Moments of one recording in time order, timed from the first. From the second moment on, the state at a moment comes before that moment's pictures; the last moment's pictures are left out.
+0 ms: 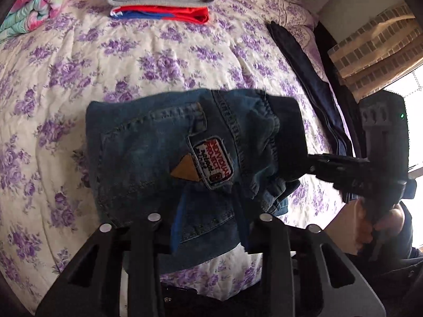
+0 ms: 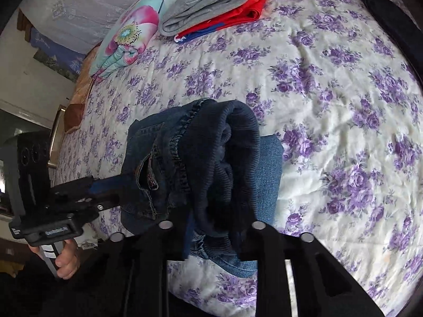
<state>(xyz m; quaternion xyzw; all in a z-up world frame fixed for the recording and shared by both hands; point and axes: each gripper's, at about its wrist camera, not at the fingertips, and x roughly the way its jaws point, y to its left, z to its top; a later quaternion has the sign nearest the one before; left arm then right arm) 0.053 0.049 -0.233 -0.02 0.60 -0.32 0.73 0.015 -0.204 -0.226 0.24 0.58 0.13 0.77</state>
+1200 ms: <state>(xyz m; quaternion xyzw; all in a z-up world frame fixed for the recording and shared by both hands) 0.025 0.083 -0.257 -0.06 0.61 -0.28 0.73 0.164 -0.010 -0.265 -0.12 0.64 0.19 0.74</state>
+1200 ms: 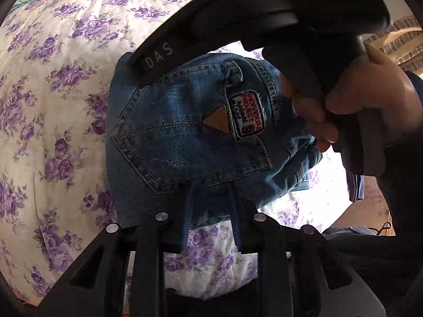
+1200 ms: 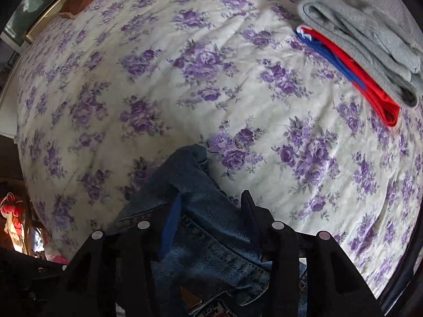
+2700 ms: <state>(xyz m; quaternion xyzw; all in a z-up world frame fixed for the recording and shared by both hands) 0.085 0.115 -0.308 -0.18 0.71 -0.24 0.64 0.002 -0.215 -0.312 0.39 0.61 0.13 0.67</state>
